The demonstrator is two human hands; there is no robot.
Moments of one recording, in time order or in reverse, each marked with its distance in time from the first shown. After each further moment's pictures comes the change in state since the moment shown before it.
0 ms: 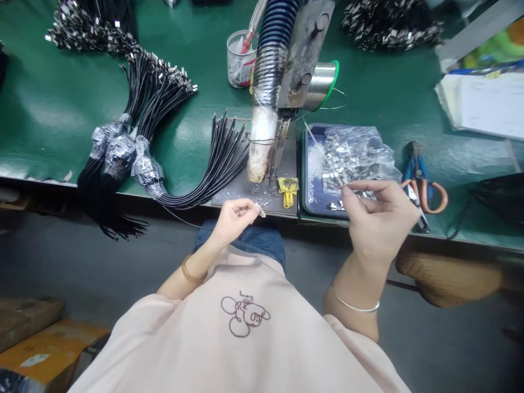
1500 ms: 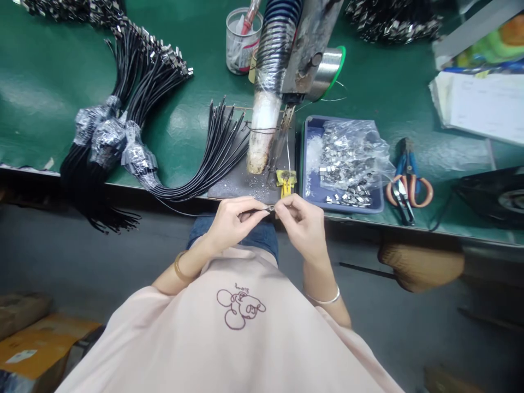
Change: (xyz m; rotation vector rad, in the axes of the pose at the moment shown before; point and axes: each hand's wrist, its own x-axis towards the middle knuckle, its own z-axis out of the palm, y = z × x) left_hand -0.015 0.010 0.001 0.447 -0.053 0.470; right_hand -0.041 -0.009 0.035 0.119 -0.538 -0.150
